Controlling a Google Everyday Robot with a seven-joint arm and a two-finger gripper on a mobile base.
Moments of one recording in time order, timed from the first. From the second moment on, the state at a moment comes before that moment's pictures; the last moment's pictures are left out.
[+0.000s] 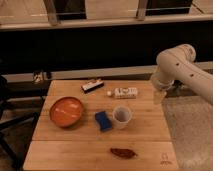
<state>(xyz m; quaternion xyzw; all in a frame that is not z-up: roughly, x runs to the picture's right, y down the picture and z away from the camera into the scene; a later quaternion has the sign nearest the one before) 0.249 0.050 0.725 -0.26 -0.02 -0.04 0.97</state>
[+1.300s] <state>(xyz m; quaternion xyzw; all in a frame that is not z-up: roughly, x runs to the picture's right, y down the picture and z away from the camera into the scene) 0.205 0.028 0.794 -0.24 -0.05 -0.12 0.96</state>
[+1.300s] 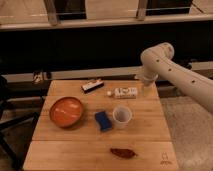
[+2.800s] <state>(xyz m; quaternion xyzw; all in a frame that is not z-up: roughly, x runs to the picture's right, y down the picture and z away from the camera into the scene) 0.194 0.034 0.880 -0.23 -0.07 -0.22 0.95</state>
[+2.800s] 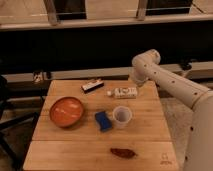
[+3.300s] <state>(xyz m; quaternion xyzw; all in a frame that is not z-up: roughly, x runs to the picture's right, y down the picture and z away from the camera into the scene) 0.191 0.041 0.904 -0.23 -0.07 -0.24 0.94</state>
